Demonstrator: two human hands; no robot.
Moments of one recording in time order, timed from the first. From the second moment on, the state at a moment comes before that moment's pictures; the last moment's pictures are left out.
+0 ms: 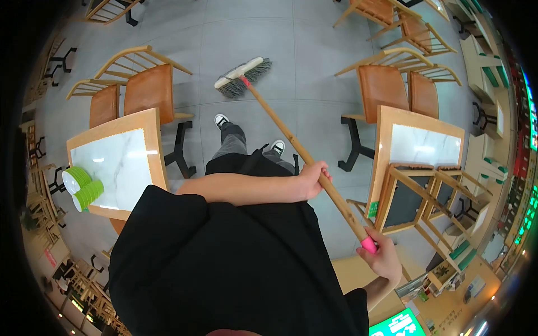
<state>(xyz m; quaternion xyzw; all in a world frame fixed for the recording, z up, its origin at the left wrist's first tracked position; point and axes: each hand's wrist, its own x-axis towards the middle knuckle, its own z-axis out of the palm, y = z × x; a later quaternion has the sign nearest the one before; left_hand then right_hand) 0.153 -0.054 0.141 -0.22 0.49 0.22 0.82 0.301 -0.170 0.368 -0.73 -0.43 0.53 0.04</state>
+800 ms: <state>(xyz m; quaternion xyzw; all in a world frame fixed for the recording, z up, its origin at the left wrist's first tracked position) 0.071 0.080 -0.024 -0.24 0.56 0.20 0.77 0.198 -0.044 0.214 -0.72 -0.47 0.51 0.05</state>
